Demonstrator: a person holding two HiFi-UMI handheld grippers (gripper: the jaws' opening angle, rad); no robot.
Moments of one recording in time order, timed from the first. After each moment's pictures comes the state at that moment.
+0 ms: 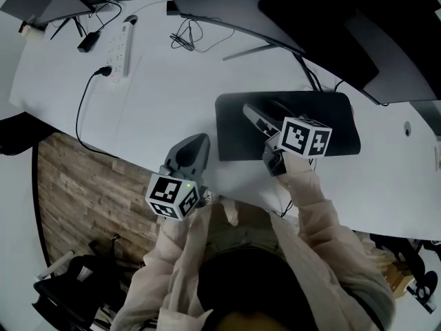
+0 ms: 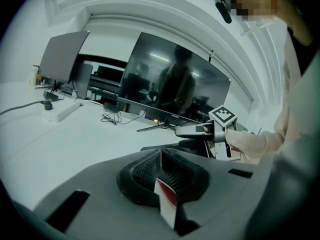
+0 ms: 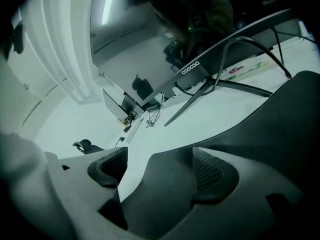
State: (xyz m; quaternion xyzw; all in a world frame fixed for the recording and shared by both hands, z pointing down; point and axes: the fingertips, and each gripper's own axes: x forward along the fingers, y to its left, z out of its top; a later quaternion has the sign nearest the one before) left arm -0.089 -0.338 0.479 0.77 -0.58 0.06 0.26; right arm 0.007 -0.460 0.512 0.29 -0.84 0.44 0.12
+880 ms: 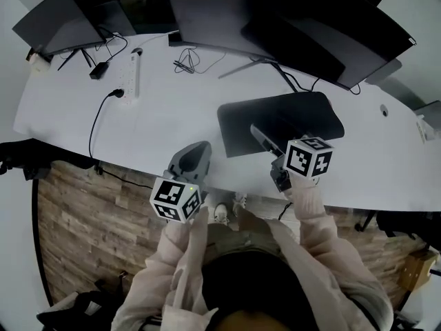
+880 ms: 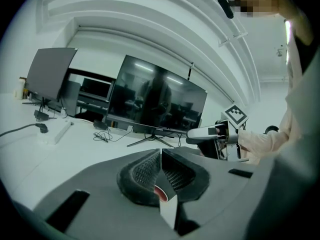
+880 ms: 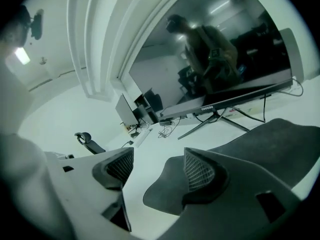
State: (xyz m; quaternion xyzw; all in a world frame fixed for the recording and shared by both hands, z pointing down) left arm -0.099 -0.282 0.417 0.83 -0.53 0.03 0.19; right arm 0.025 -0.367 0.416 0.33 -0.88 0.31 0.08
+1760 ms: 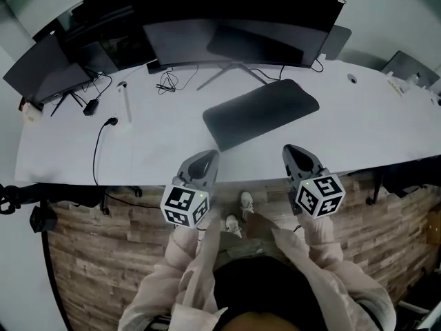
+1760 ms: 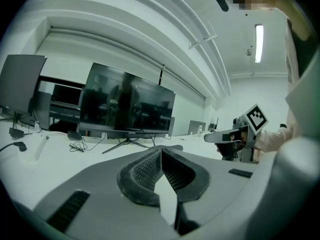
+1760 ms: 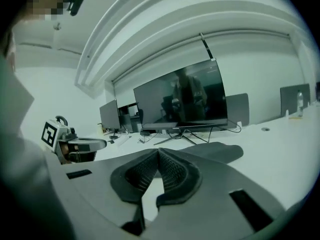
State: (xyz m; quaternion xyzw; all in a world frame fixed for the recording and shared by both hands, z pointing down) left arm -0.050 -0.211 0.381 0.90 -0.42 0.05 0.11; right arm 0.129 -0.210 0.370 0.52 -0.84 0.14 0.07
